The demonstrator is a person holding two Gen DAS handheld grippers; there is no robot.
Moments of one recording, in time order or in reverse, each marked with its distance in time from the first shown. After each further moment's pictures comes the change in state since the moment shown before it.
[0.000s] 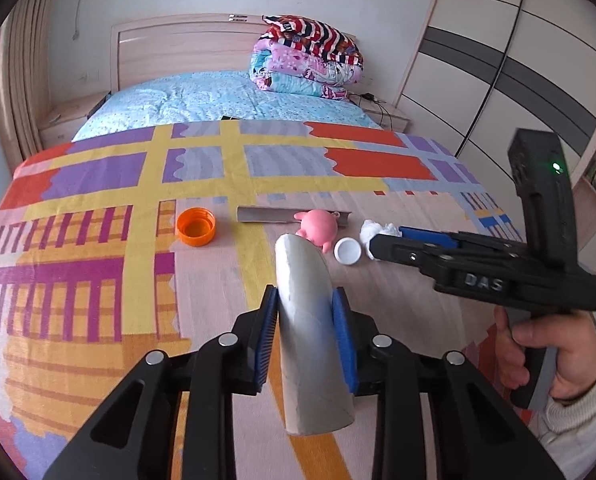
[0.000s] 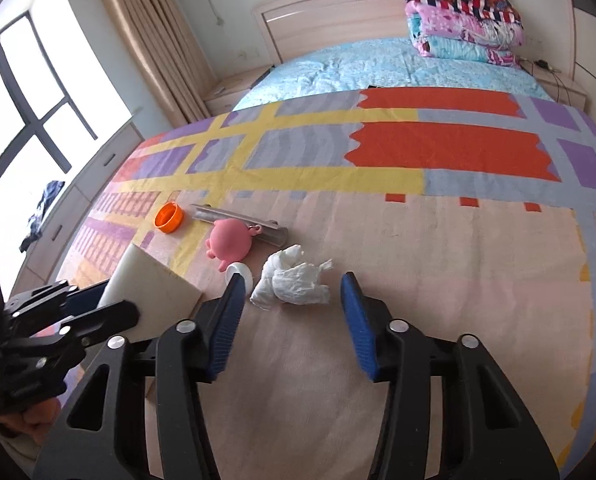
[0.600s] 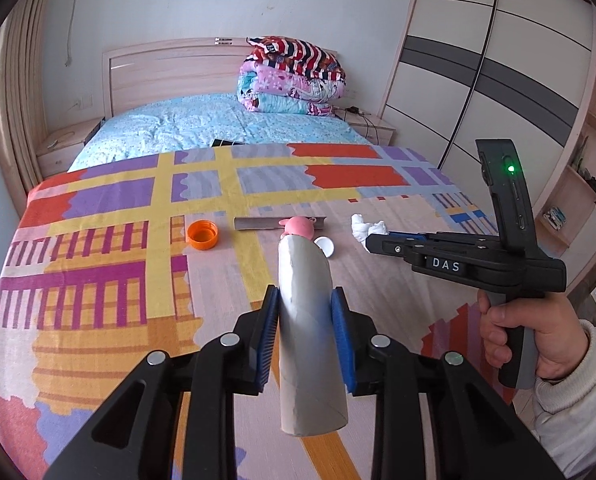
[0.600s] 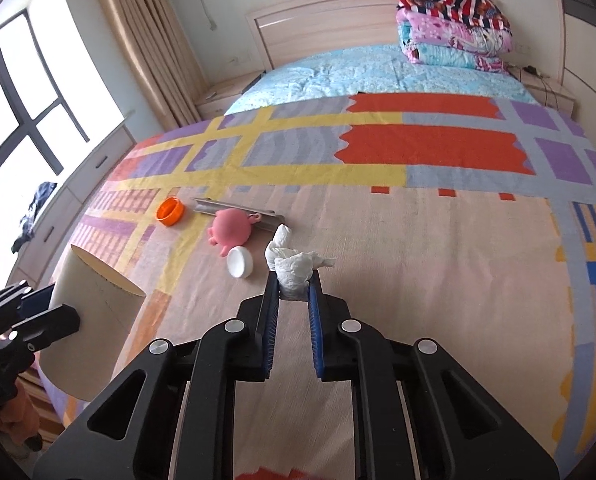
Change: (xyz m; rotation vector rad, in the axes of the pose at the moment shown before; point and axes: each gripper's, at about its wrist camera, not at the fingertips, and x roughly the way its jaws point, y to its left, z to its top) left arm -0.051 -0.014 -0.014 0.059 -0.068 -0.017; right arm -0.025 0.005 -0.012 0.007 -0.033 -0.037
